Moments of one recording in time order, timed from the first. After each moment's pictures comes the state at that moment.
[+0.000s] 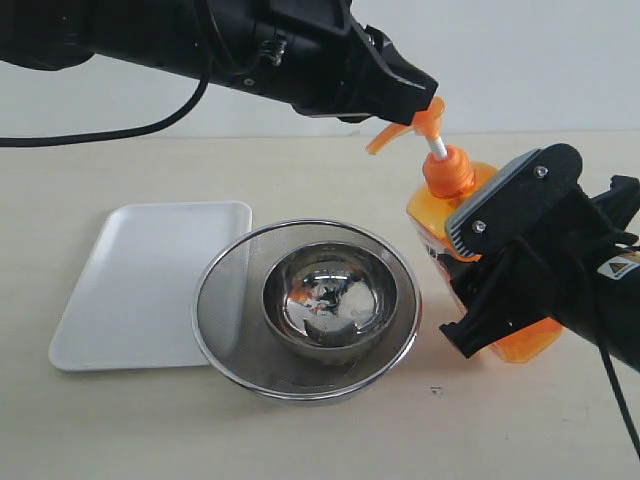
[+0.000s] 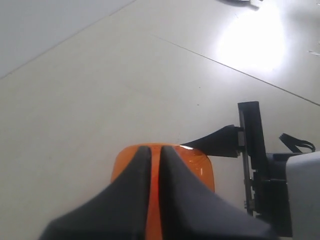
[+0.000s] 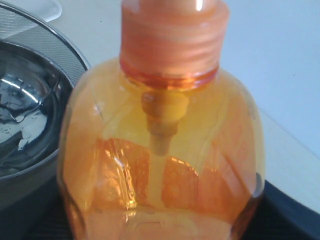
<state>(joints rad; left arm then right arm) -0.65 1.65 -1.31 -1.14 0.52 1.17 0.73 1.28 -0.40 0.85 -0.50 -1.14</state>
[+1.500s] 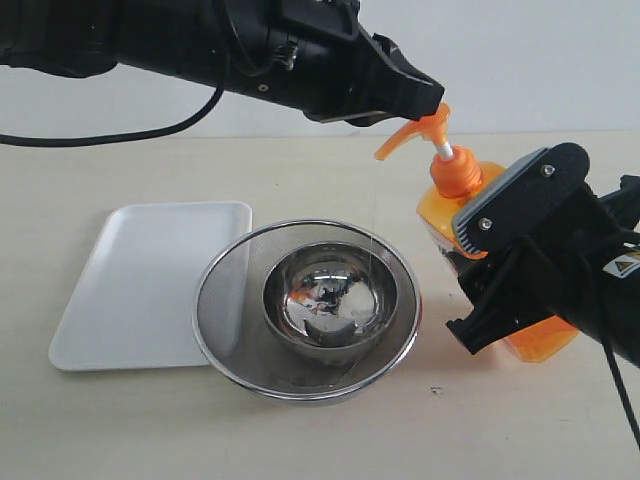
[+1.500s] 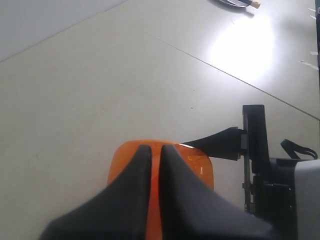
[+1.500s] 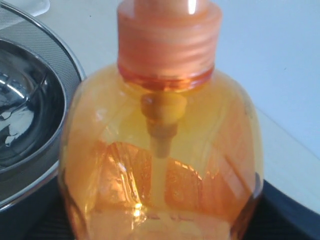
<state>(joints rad) -0.64 1.71 -1.33 -1.19 0.54 1.16 0.73 1.28 -0.40 0.87 -0.51 -1.15</state>
